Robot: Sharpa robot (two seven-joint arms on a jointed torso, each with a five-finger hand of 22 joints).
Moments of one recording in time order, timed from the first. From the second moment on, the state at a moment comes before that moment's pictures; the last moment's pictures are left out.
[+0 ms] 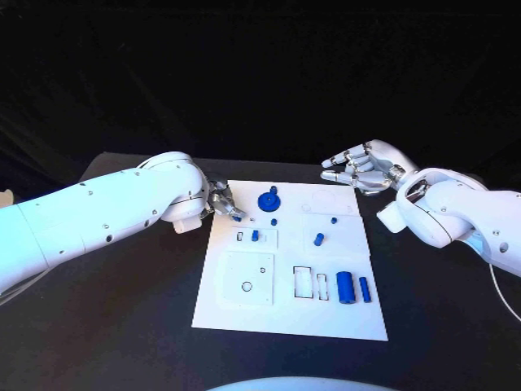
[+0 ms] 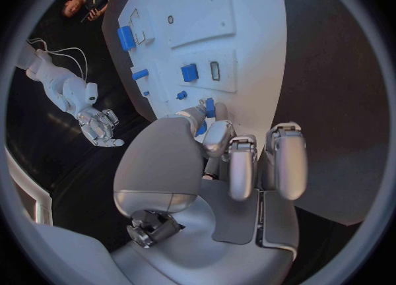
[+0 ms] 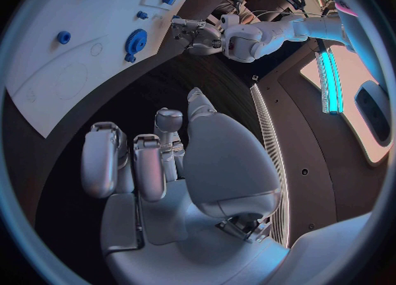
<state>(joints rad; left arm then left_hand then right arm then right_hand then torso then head) 1.28 -0.62 -0.01 1.31 -1.04 0.13 -0.61 1.30 -0.06 0.45 0.24 0.10 0.86 0.04 0.65 0.81 1.36 -0.04 1.20 1.15 1.47 -0.09 1.57 1.31 0.03 1.46 0.02 1.47 1.31 1.18 -0.90 0.04 1.49 -0.81 -0.34 0.14 1.35 -0.06 -0.03 0.26 0.19 0.99 0.14 0.08 0.07 1.30 0.05 0.86 1.08 1.47 -0.02 1.48 1.31 0.07 1.40 0.09 1.37 1.20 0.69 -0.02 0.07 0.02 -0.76</state>
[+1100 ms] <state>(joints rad) 1.20 -0.67 -0.01 1.44 -1.20 0.07 -0.61 1.28 -0.08 0.48 0.22 0.06 0.87 0.05 0.65 0.81 1.37 -0.03 1.21 1.16 1.47 -0.09 1.57 1.31 0.03 1.46 0.02 1.48 1.31 1.17 -0.90 0.04 1.49 -0.81 -0.34 0.14 1.35 -0.06 -0.03 0.26 0.19 0.99 0.14 0.08 0.07 1.30 0.05 0.86 1.08 1.47 -0.02 1.48 1.31 0.07 1.40 0.09 1.37 1.20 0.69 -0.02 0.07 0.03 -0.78</state>
